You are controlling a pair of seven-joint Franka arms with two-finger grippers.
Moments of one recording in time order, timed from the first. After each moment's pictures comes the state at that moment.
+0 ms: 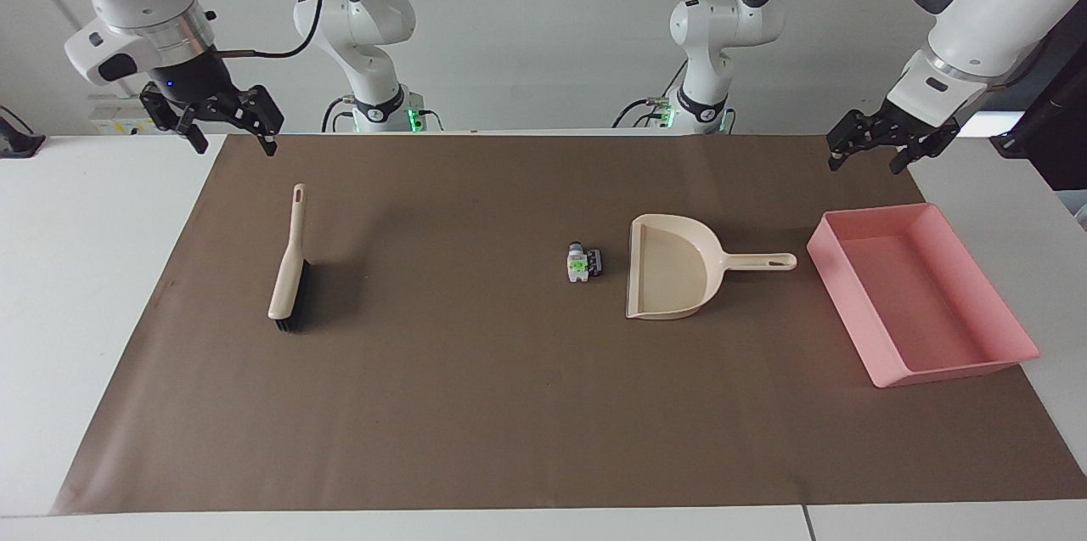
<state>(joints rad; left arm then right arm) -0.02 0.00 0.01 -1.59 -0.01 1.53 0.13 0.02 -0.06 -0.06 -1.59 -0.03 1.53 0.01</state>
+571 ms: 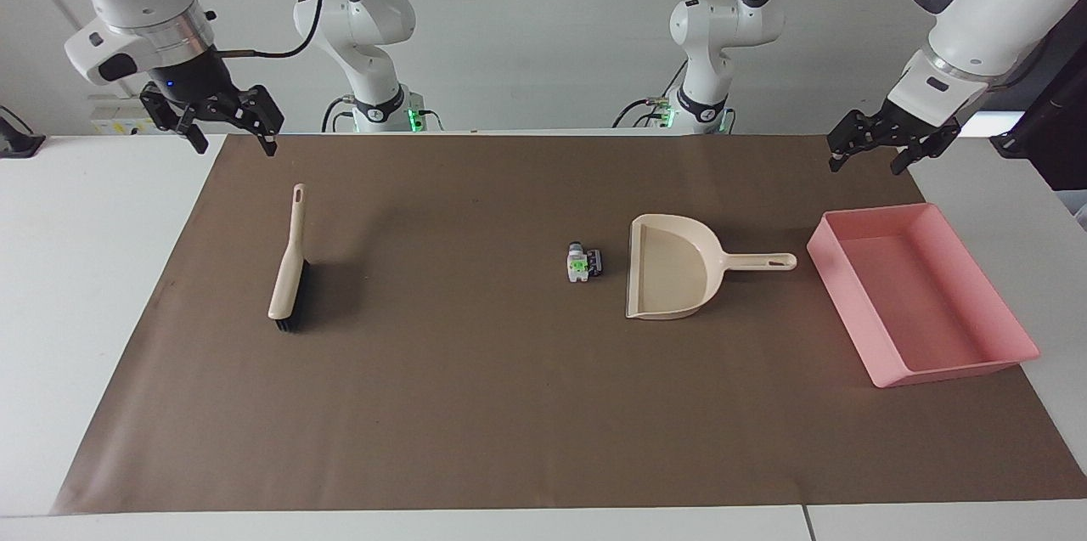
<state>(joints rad) -0.02 0.00 0.01 -1.59 -0.01 1.54 0.13 0.02 -0.06 -0.07 -1.59 -0.03 1.53 0.01</state>
